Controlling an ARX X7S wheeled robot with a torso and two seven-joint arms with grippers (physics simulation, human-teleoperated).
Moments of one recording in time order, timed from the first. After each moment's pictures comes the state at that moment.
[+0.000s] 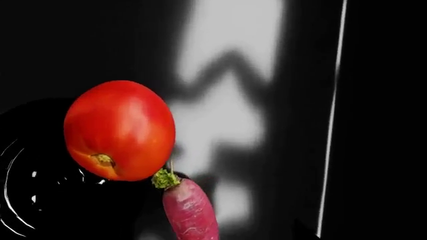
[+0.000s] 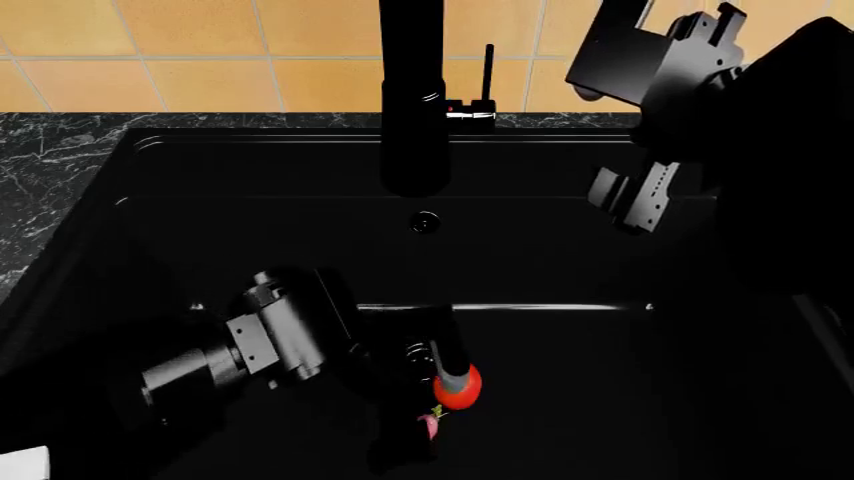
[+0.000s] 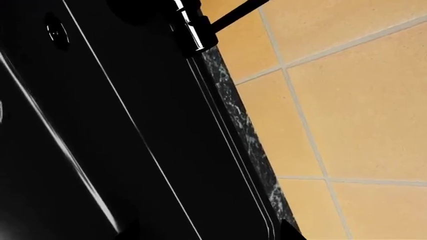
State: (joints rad) left arm -1.30 -0.22 1.51 -0.52 -0.69 -0.82 0.89; right arm 1.56 0.59 -1.04 -0.12 -0.20 1.29 -0.99
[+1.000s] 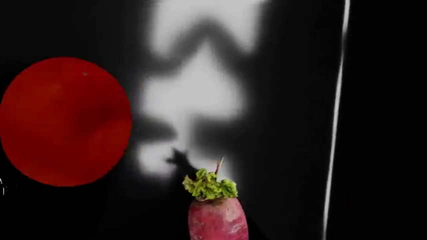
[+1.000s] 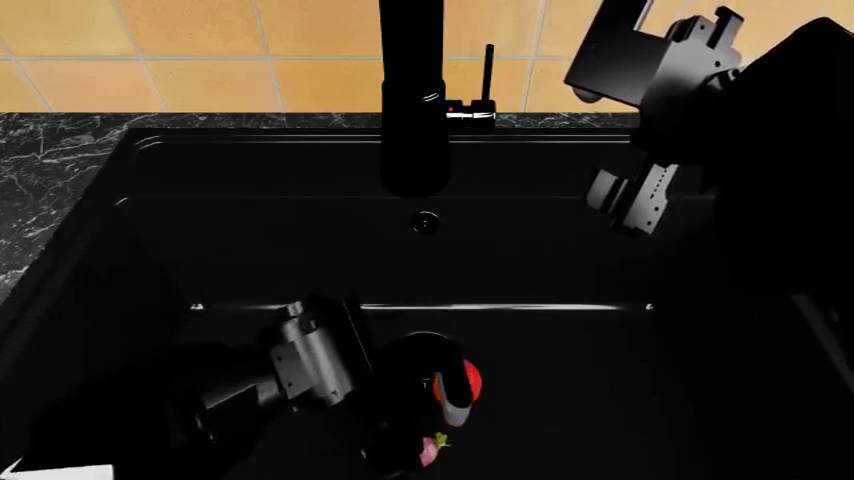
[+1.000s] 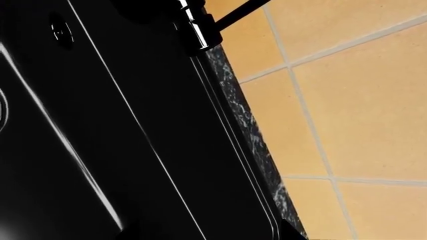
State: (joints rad) left arm -1.22 -0.11 1.57 -0.72 -0.56 -0.72 1.03; right arm 1.57 0.59 -1.04 -0.11 -0.19 1.29 -0.99
